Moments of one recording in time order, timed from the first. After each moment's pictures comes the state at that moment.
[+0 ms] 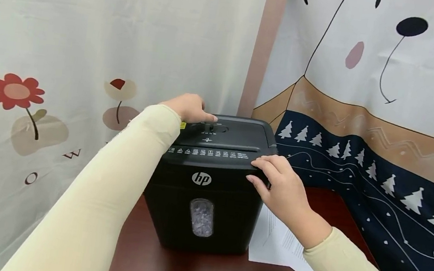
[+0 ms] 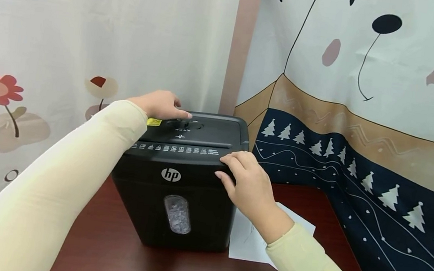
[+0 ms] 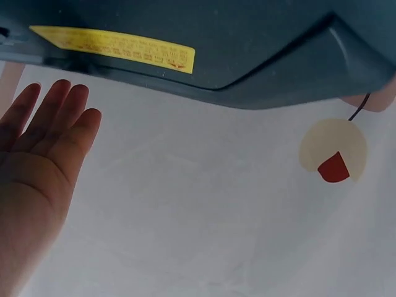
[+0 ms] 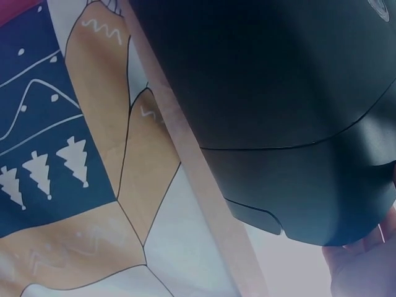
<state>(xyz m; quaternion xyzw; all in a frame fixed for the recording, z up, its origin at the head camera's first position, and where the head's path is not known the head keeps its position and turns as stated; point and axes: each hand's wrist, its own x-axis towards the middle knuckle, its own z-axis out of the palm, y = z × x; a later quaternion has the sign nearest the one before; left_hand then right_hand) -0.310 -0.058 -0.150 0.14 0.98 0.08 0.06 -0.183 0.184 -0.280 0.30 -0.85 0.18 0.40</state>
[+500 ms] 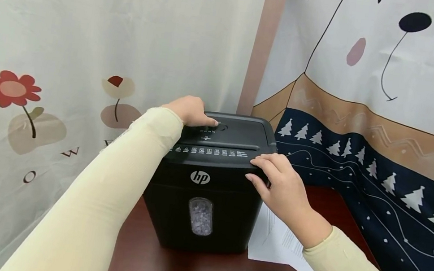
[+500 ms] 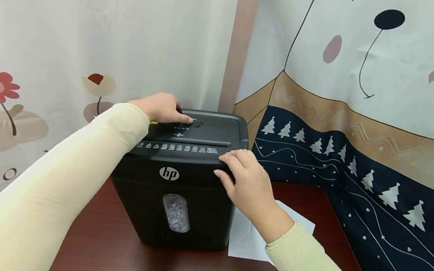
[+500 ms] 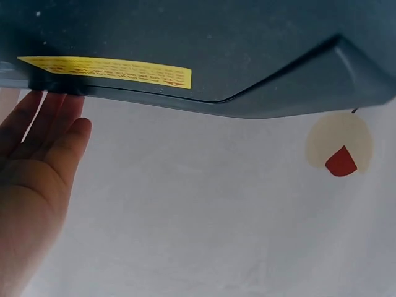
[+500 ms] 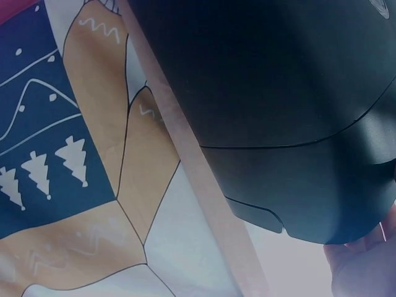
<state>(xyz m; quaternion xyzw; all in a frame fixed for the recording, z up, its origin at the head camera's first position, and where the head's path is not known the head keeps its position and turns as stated) -0.313 -0.052 -0.160 0.14 0.99 0.04 0.06 -0.185 0.186 -0.280 0.30 -0.84 0.18 0.40</state>
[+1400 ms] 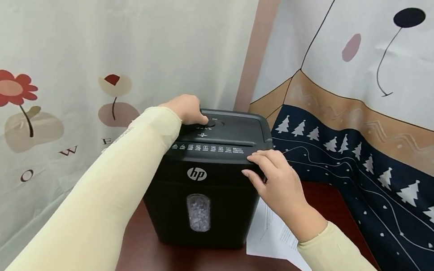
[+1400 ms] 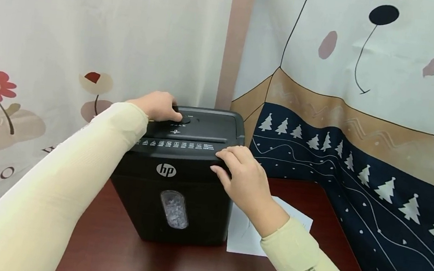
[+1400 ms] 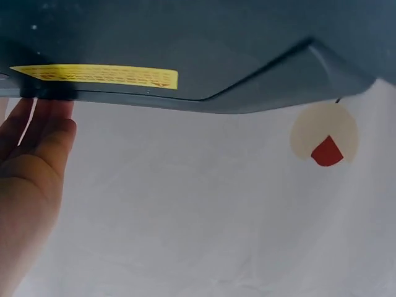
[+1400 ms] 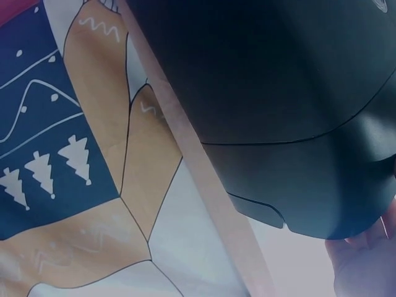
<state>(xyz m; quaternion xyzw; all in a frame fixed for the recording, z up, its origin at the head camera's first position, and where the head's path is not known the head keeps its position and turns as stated) -0.314 -0.048 -0.165 0.12 0.99 0.05 0.04 -0.185 0.186 -0.281 0.30 -0.84 0.19 0.41</state>
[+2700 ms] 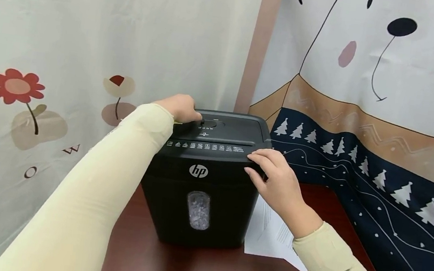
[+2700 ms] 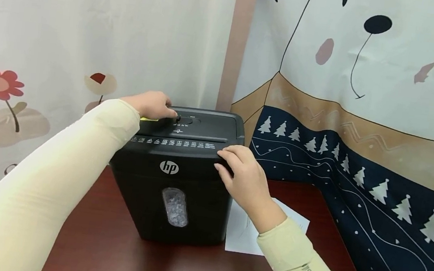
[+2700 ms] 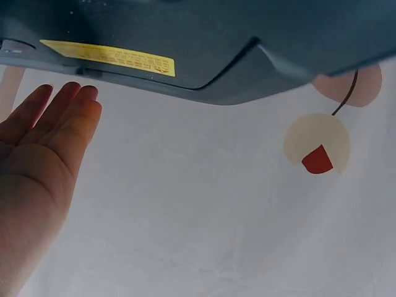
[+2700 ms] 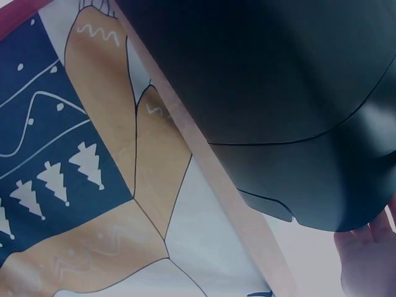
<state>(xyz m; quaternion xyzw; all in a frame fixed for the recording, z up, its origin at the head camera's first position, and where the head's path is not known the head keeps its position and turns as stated) -0.294 -0.063 -0.151 0.14 0.99 0.04 0.06 -0.180 0.185 -0.280 0.31 -0.83 0.21 0.42</state>
